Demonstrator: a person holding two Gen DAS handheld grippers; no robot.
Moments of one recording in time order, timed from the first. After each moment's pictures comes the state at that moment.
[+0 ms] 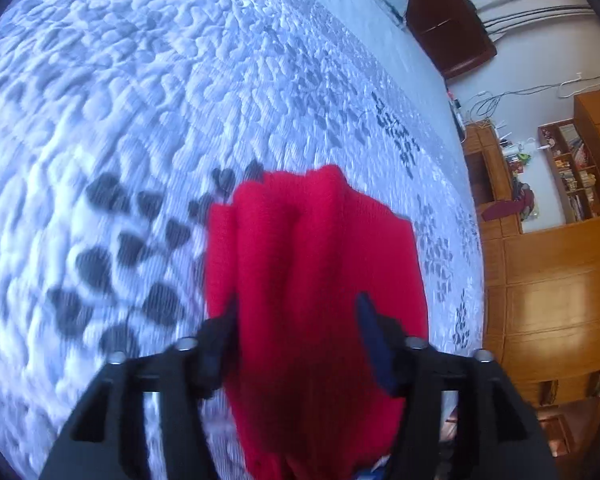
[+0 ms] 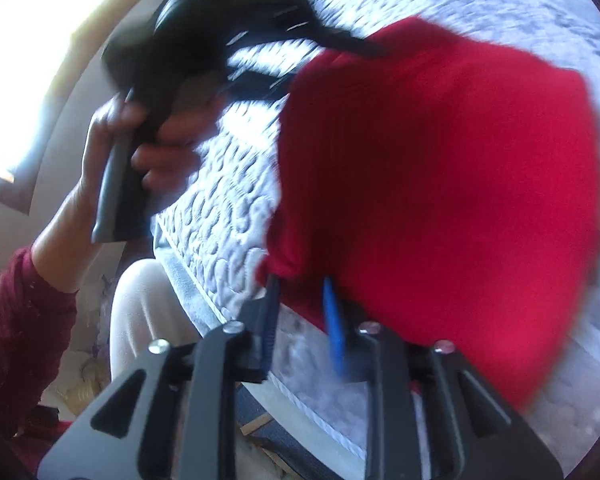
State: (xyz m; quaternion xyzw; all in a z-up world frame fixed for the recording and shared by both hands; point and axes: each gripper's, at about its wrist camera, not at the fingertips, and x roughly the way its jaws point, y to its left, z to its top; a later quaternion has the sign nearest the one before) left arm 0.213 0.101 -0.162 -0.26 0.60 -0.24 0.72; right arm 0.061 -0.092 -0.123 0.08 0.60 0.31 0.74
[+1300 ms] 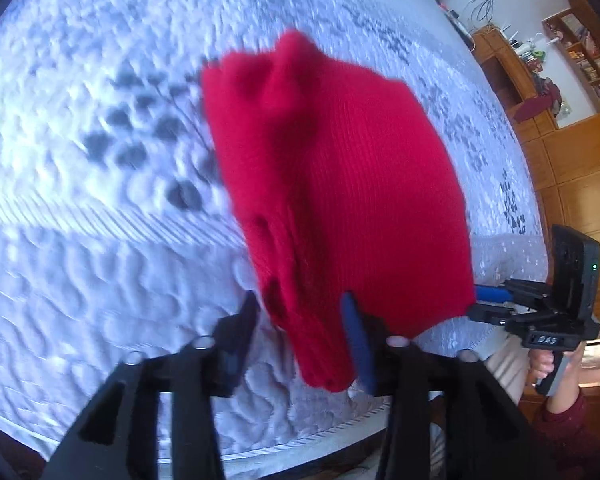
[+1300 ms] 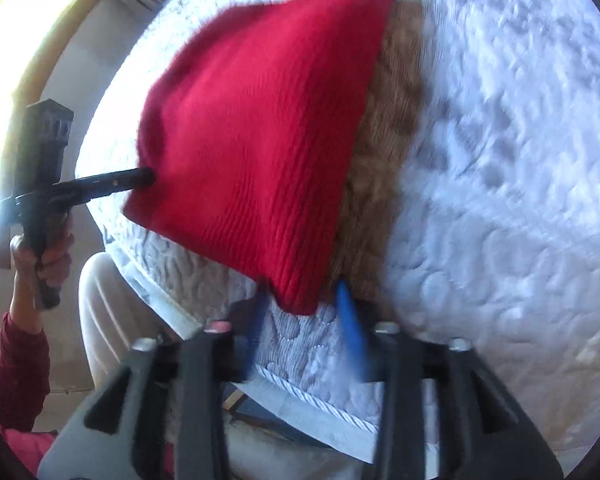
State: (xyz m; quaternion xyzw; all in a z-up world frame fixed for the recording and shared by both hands) left arm 0.108 0.090 -0.134 -0.08 0.63 -0.25 0.73; right arm 0.035 -0.200 -0.144 0.13 0.63 0.22 0.73
